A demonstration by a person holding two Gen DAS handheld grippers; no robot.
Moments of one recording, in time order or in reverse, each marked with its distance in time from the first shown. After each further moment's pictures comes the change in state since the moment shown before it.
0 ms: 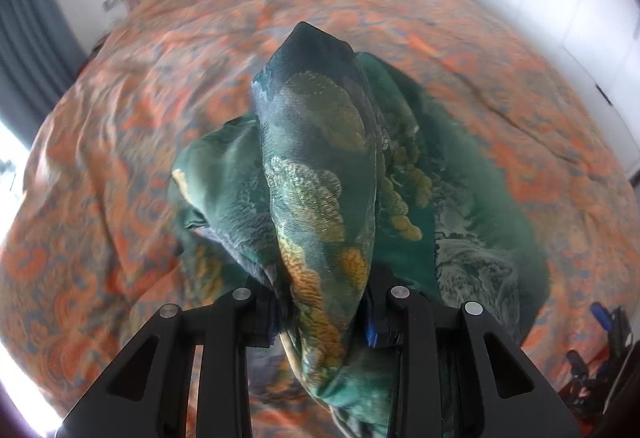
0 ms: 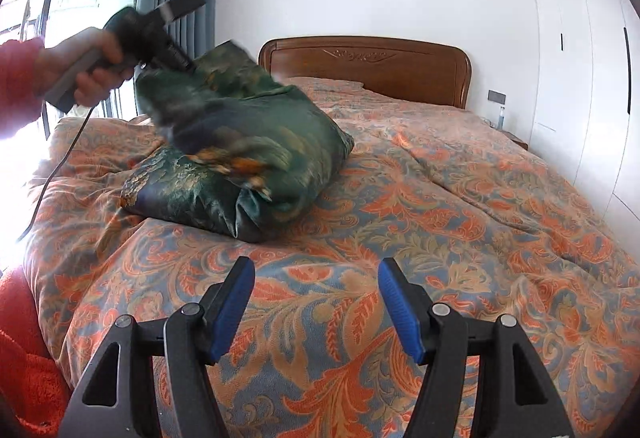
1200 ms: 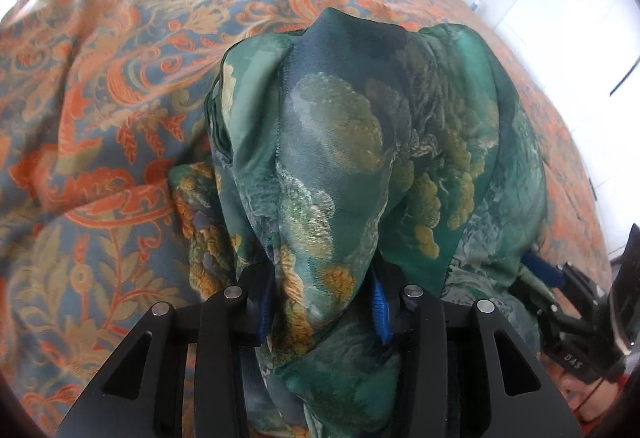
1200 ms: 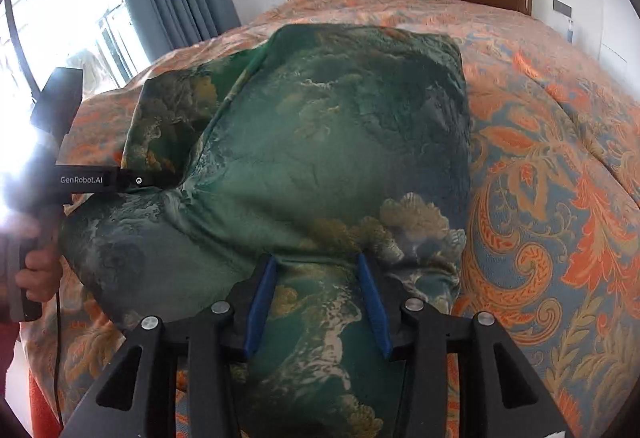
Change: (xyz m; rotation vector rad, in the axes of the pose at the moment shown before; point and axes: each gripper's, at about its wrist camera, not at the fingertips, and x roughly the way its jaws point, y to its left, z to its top) left arm 0.109 0.106 -0.069 -0.347 -0.006 -0.226; right arm 0.237 0.074 0.088 0.097 0.373 0.206
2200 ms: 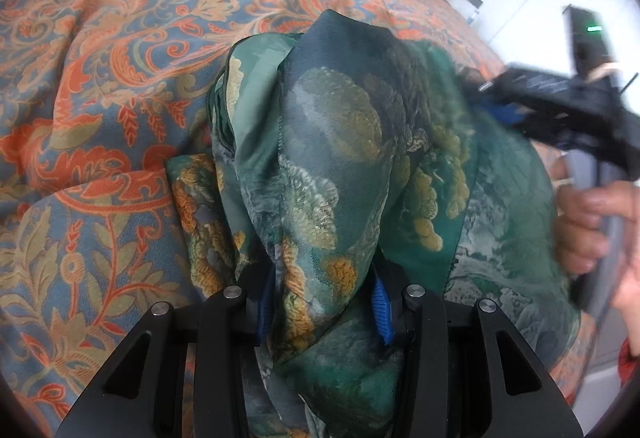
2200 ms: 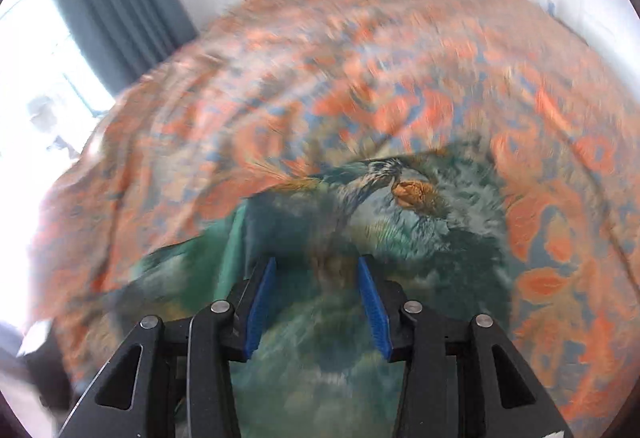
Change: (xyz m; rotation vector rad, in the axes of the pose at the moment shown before) left arm -0.004 0.014 -0.011 -0.034 -0.016 -0.047; right arm 0.077 0.005 0.175 0.185 0.097 -0.072
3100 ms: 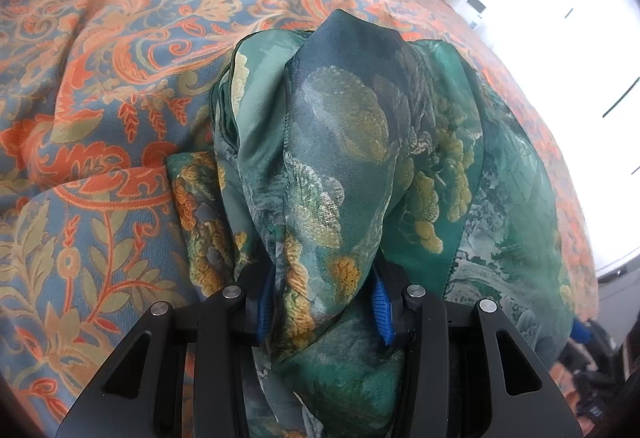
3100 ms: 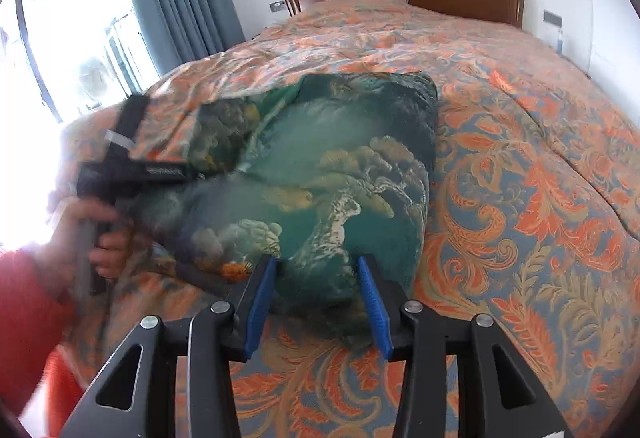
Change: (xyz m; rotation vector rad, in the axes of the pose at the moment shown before) left arm 0.000 -0.004 -0.004 -0.006 -0.024 0.014; right arm -0.123 -0.031 -0.207 -0.178 -0.154 0.063
